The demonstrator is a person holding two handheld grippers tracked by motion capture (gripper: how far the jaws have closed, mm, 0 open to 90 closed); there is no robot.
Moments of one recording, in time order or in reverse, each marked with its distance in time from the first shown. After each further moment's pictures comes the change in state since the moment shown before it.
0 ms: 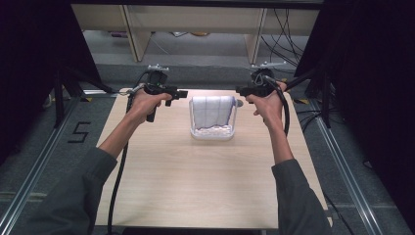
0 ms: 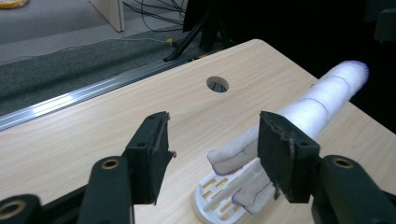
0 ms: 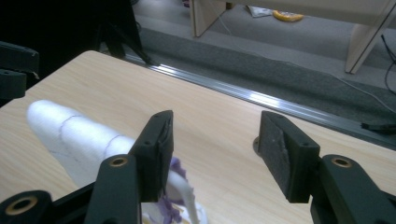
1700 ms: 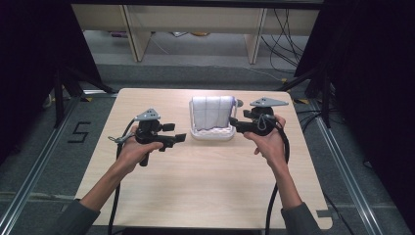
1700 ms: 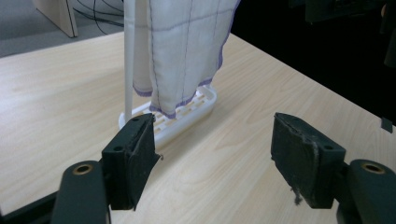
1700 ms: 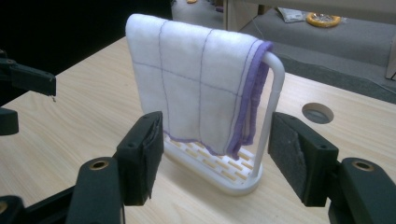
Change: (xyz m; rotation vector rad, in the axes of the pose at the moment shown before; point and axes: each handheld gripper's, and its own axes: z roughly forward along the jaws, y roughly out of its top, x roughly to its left) left arm -0.051 -0.112 -0.044 -0.024 -0.158 0.068; right arm 0.041 -0.084 -0.036 -0.038 0.112 -0.041
